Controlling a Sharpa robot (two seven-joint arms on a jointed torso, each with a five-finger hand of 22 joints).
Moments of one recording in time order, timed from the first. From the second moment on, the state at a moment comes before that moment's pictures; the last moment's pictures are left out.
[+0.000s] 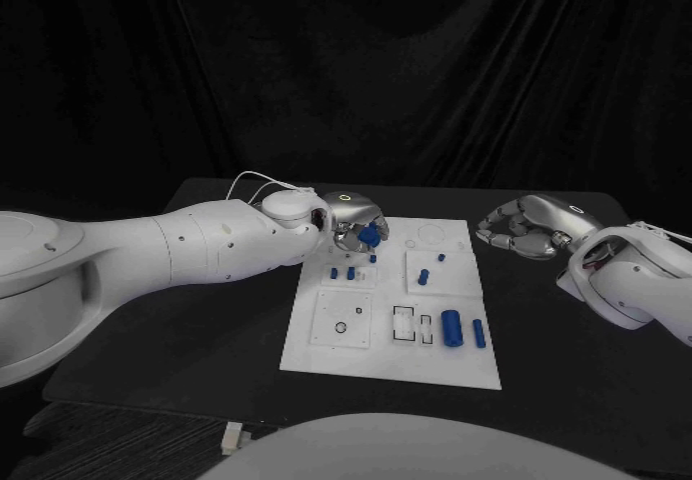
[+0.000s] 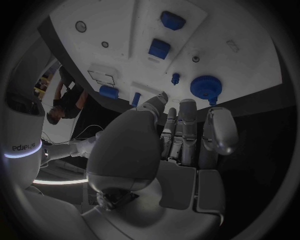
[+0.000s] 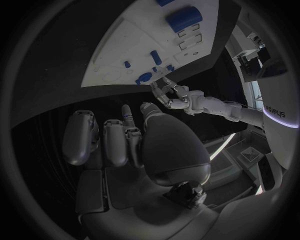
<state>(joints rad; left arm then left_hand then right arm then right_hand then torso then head) 1.22 -0.53 -0.21 1.11 -1.57 -0.22 0.16 1.43 -0.08 0.28 0.13 0.10 0.83 0.04 0.07 0.40 0.69 0.01 0.31 0.27 1.18 -0.04 1.00 0.78 0.10 1.38 0.09 1.17 1.31 1.24 -0.92 -0.21 1.48 -1.32 -0.43 0.03 1.32 0.05 0.01 0.28 0.55 0.84 0.13 0.25 0.10 1.47 0.04 1.55 1.31 1.47 -0.04 1.37 1.20 0.06 1.47 0.07 1.21 1.31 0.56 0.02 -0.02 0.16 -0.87</state>
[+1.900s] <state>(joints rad) 1.17 -0.44 -0.21 0.97 -1.64 -0.14 0.18 1.43 -0.07 0.30 0.12 0.15 0.91 0.06 0.07 0.32 0.84 0.03 0.30 0.22 1.17 -0.04 1.04 0.69 0.08 1.39 0.08 1.19 1.31 1.23 -0.93 -0.21 1.48 -1.32 -0.43 0.03 1.32 0.05 0.01 0.28 0.55 0.84 0.13 0.25 0.10 1.47 0.04 1.55 1.31 1.47 -0.04 1.37 1.20 0.06 1.46 0.07 1.21 1.31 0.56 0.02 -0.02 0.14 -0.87</state>
